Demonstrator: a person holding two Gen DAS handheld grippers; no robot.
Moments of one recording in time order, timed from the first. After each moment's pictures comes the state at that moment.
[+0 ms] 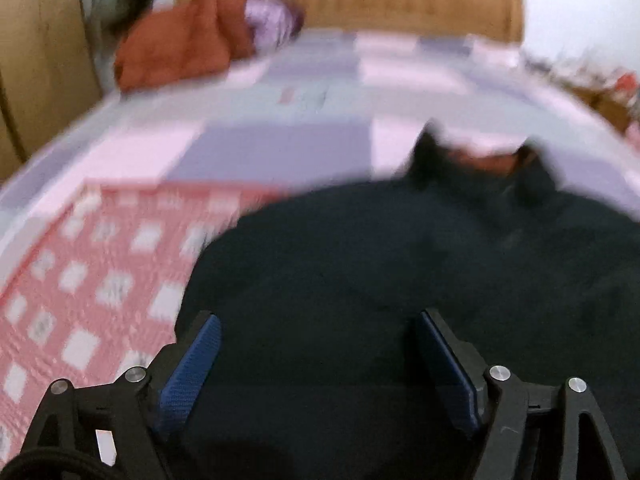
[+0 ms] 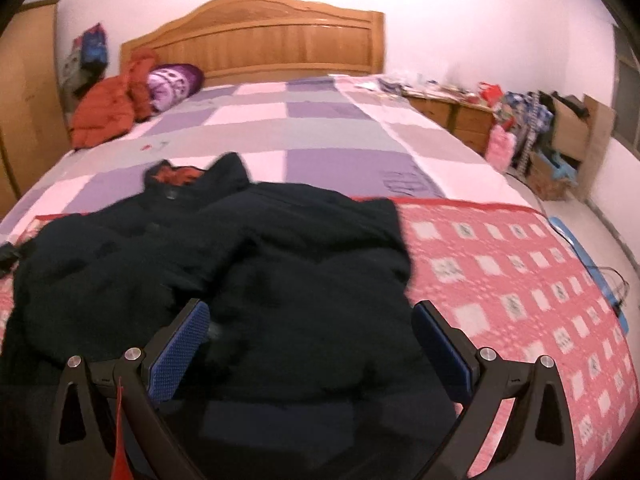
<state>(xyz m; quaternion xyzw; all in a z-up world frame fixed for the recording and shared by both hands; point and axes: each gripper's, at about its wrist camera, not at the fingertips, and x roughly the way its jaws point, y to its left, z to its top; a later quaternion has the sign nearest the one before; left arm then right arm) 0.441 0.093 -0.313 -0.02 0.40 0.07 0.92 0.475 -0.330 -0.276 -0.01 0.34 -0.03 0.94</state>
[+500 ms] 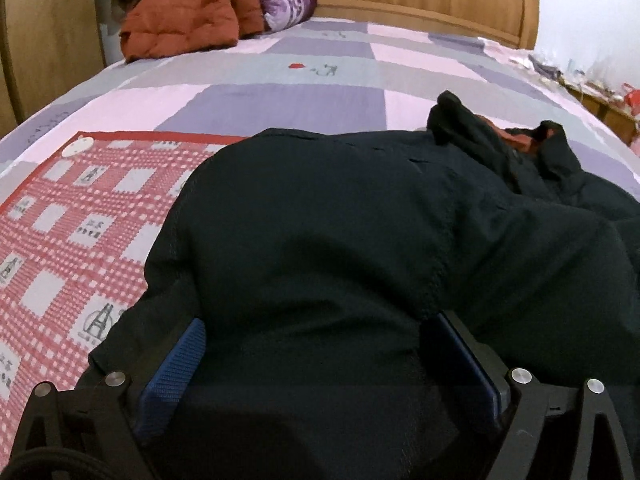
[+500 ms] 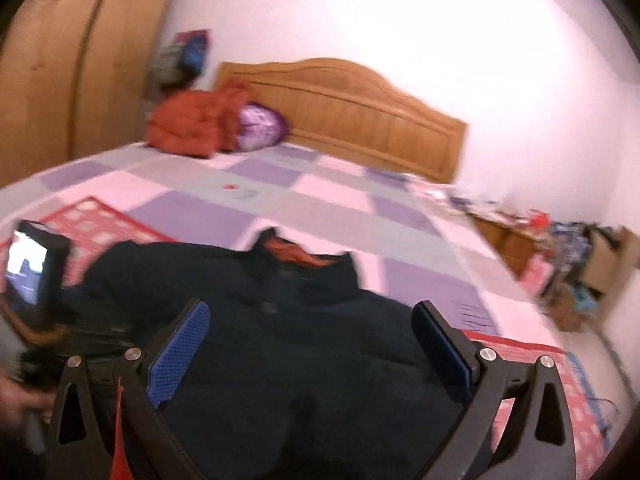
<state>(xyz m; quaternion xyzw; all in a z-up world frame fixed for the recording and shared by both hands) 0.426 0.094 -0.346 -0.05 0.37 0.06 0.92 0.481 -0.171 -0.254 -0.15 0.25 0.10 0.95</state>
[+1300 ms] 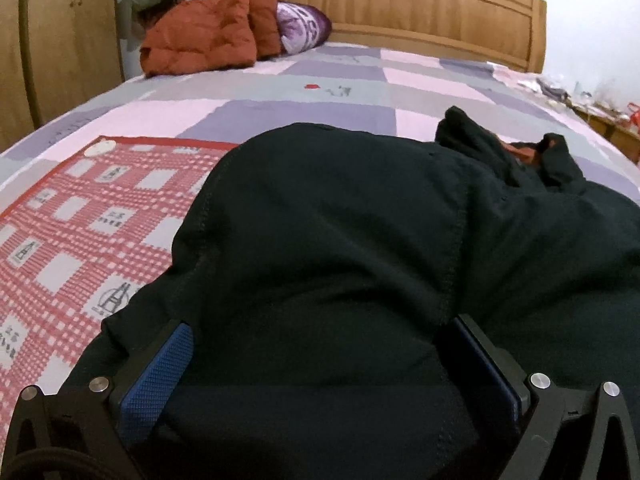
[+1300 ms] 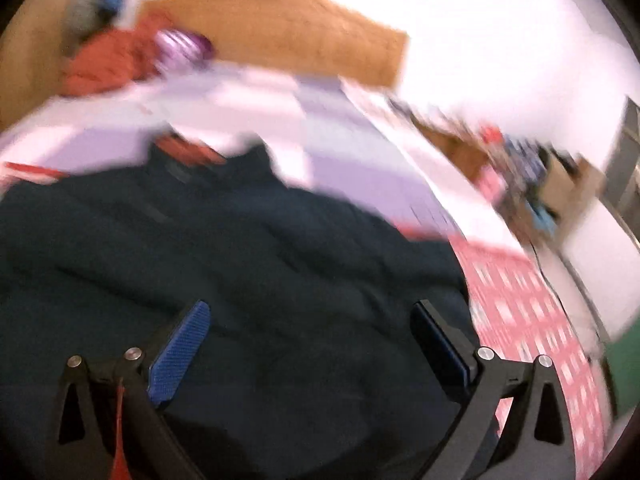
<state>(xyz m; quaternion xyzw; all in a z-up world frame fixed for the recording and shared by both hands) 0.401 0.094 -0.356 -0.05 0.33 0.09 0.94 0.527 -0.221 -0.299 -0.12 0.31 -0.02 0.94</state>
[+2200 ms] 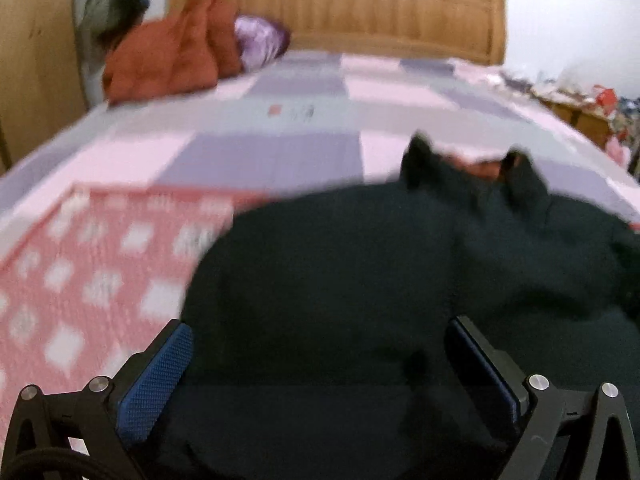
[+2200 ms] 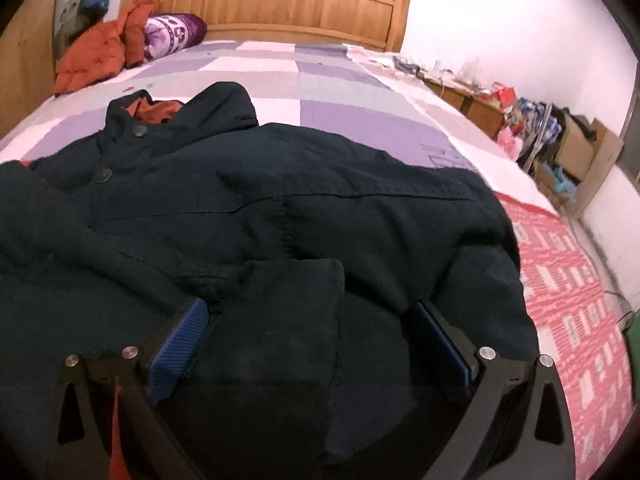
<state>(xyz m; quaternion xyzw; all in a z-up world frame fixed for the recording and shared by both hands) 0.420 0.097 -0.302 -0.02 0.32 0.02 0.95 0.585 -0.305 -0.382 -0.05 0.40 -0.06 0.91</state>
